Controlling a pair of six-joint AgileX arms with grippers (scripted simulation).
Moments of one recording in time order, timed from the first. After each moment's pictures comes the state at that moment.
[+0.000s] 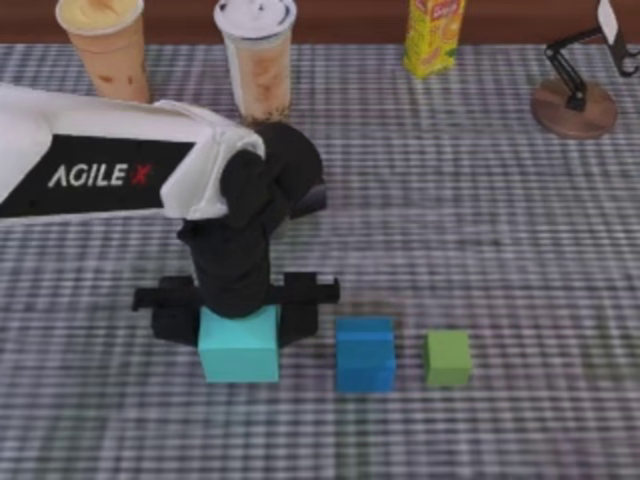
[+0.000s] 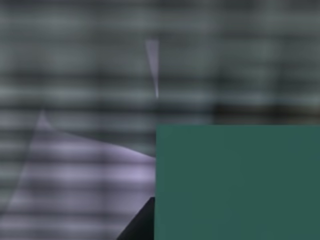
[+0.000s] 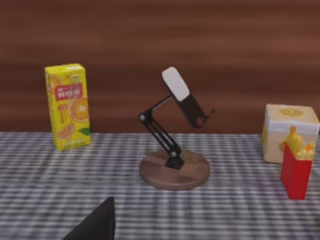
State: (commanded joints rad) left arm -0.62 1.98 1.24 -0.83 0.00 -0.62; right arm 0.01 0.00 0.00 0.00 0.00 0.00
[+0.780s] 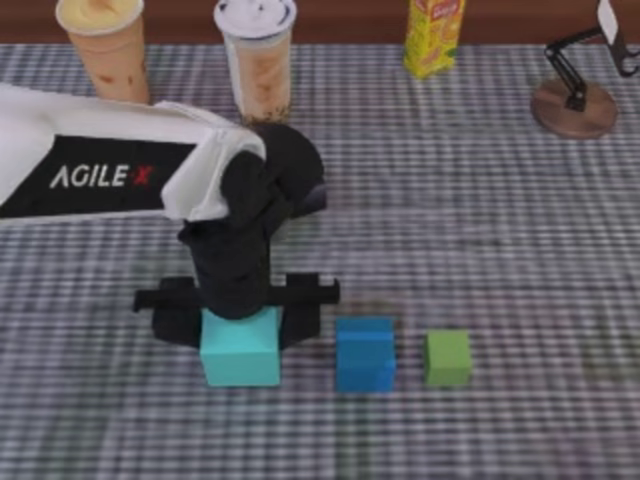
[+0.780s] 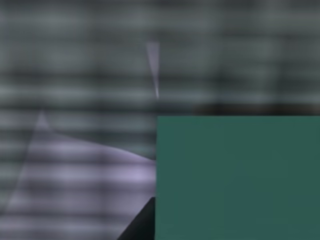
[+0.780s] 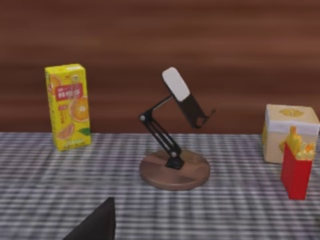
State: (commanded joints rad) left arm -0.62 1.98 1.24 -0.83 0.00 -0.62; right arm 0.01 0.00 0.00 0.00 0.00 0.00
